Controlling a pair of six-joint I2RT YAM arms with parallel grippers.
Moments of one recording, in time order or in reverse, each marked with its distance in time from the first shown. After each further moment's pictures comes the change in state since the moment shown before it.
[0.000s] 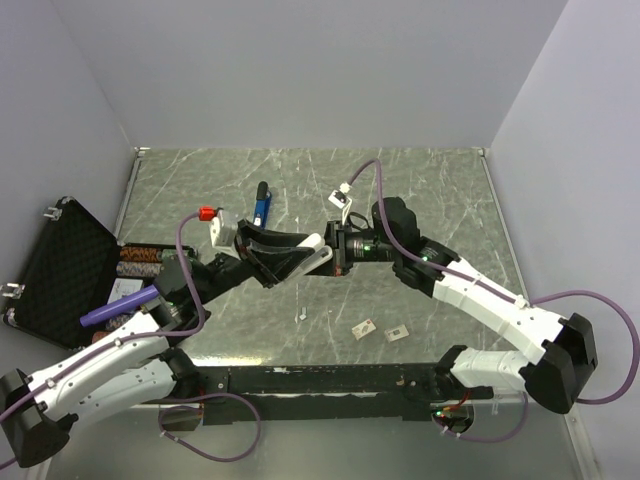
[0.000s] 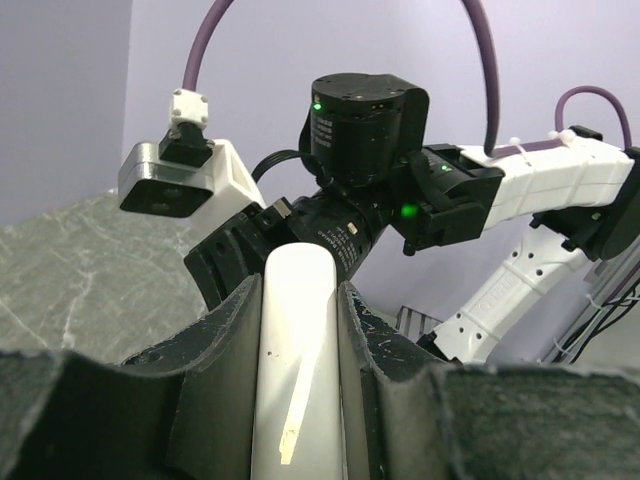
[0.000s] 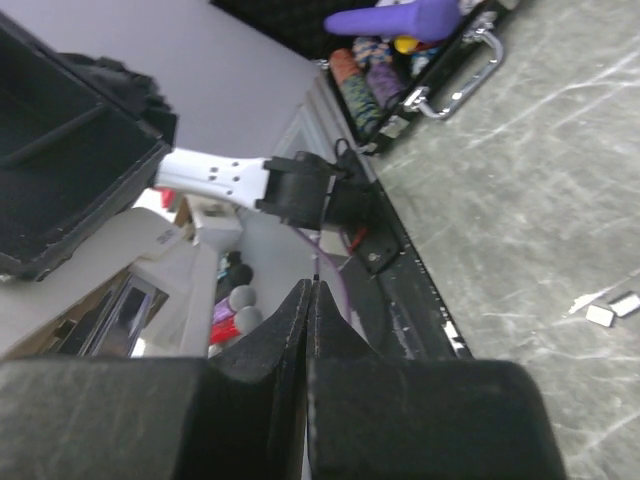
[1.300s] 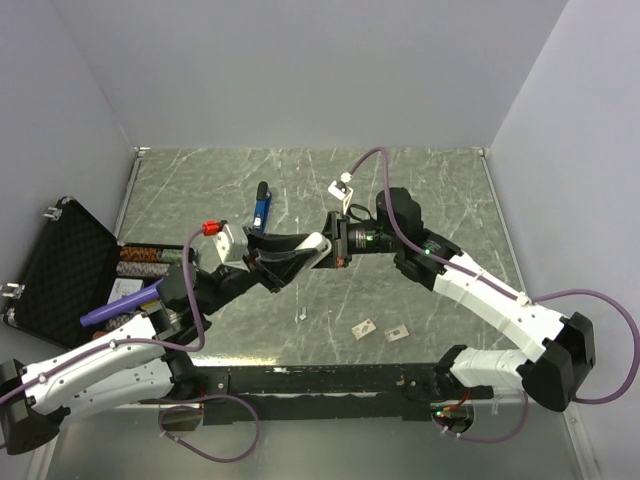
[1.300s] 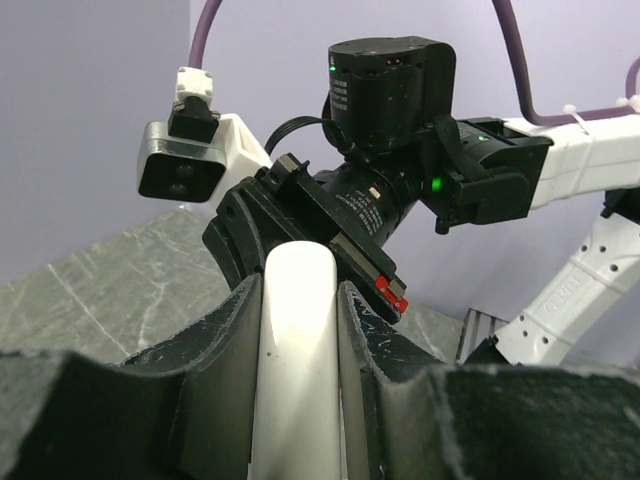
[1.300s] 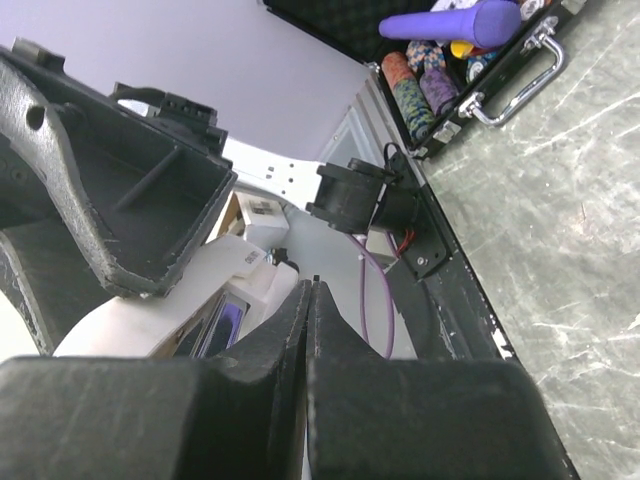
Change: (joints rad) left arm -0.138 -0.013 0.011 -0.055 -0.196 0.215; right arm -0.019 0.014 0.057 0.034 -0.103 0.100
